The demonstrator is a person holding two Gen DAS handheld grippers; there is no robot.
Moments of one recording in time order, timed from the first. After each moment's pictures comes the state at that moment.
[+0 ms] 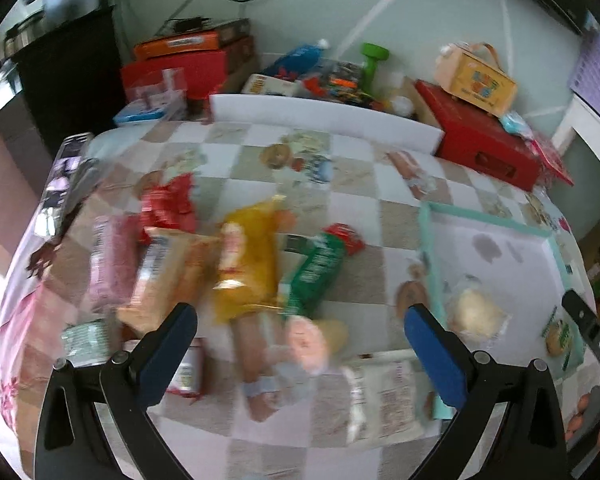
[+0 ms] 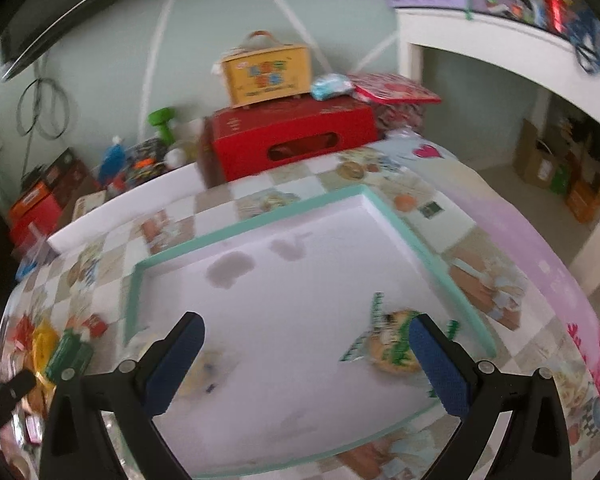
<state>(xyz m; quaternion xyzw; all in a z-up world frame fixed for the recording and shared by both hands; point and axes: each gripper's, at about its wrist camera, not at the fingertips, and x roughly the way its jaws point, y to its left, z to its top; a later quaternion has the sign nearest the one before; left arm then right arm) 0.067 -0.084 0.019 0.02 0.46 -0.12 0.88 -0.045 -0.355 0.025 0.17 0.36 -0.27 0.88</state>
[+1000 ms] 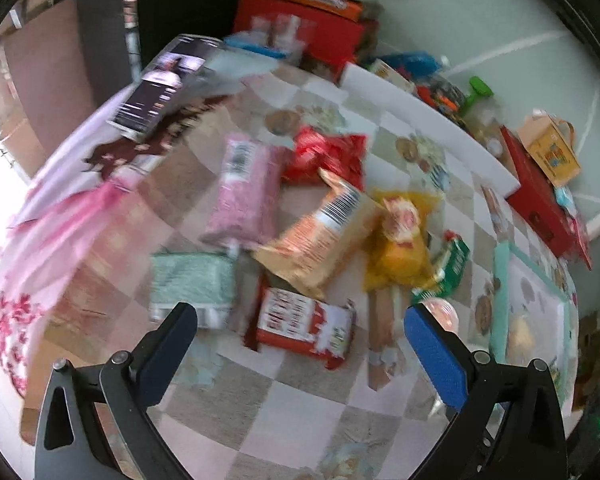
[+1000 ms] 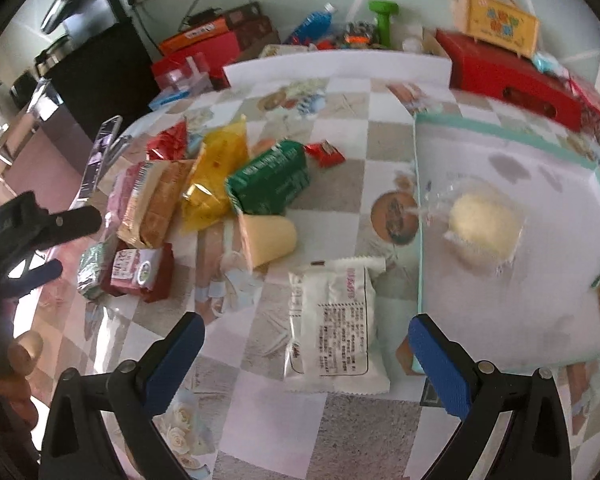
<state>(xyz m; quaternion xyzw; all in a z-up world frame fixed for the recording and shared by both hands) 0.067 0.038 -0.008 -0.12 0.52 -0.05 0.84 0.001 -0.181 -0.030 0.12 0.49 -0.01 0.86</state>
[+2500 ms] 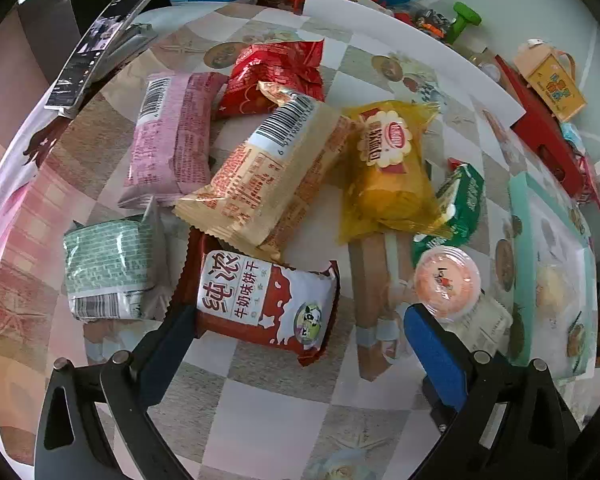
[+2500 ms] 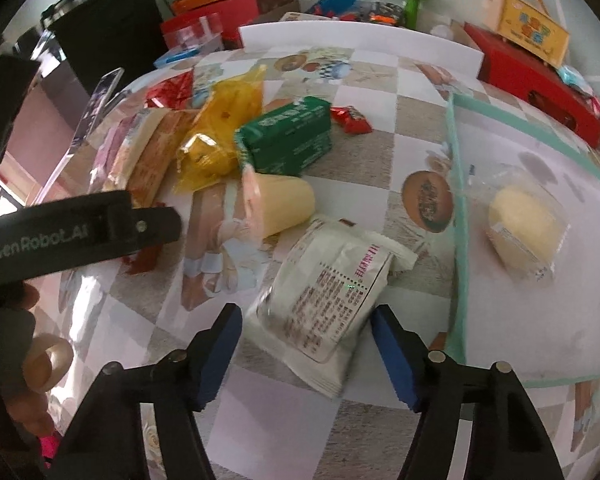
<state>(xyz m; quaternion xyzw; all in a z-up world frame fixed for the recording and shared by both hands) 0.101 -0.022 -0.068 -0.06 0.59 -0.08 0.80 0.015 -0.156 -0.051 0.05 0.52 0.01 0.85</state>
